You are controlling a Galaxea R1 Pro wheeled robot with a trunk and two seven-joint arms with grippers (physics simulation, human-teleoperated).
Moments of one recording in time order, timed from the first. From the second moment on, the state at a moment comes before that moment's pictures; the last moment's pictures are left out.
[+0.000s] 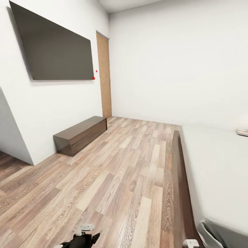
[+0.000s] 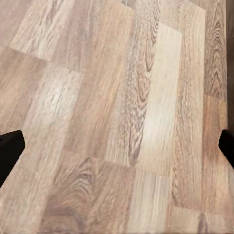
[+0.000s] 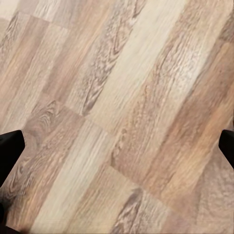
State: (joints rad) left arm -0.47 0.03 0.14 -0.11 -0.03 -0.15 -0.43; right arm -0.43 -0.21 -0.05 -0.04 -0.08 -0.09 0.63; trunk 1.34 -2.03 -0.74
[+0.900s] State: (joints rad) left arm -0.47 0.01 0.13 -0.02 -0.03 -0.18 -0.42; right arm -0.43 -0.21 -0.05 0.02 -0.08 -0.09 0.64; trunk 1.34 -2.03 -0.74
